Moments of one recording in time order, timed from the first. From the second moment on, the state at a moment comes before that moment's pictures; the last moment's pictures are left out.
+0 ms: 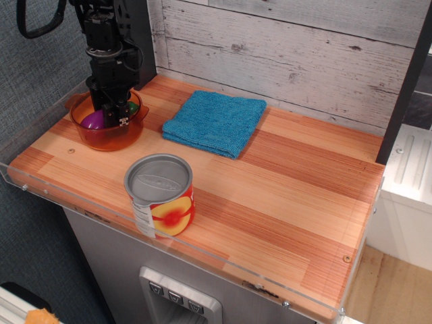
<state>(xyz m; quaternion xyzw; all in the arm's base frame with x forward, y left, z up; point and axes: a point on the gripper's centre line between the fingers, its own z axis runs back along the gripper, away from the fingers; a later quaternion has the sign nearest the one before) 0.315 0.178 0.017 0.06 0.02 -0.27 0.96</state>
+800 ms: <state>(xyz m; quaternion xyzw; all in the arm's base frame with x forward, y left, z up) 0.320 0.184 0.080 0.11 -0.01 -0.22 0.97</state>
